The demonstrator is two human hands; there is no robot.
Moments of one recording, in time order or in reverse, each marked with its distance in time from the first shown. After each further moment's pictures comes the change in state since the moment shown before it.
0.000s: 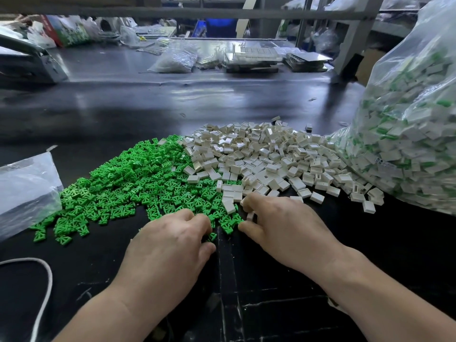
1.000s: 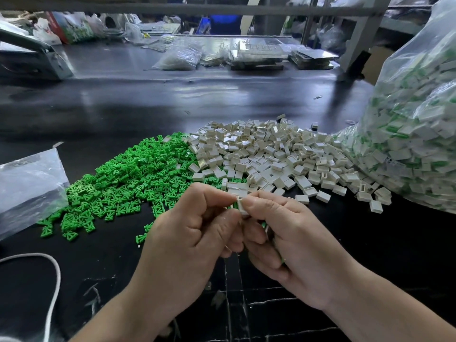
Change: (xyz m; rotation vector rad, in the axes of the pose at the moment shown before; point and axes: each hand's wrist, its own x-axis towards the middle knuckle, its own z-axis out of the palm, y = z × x) left_hand -0.007 0.021 -0.011 -1.072 0.317 0.129; right_hand -0.020 -0.033 -0.010 1.645 -0.228 0.134
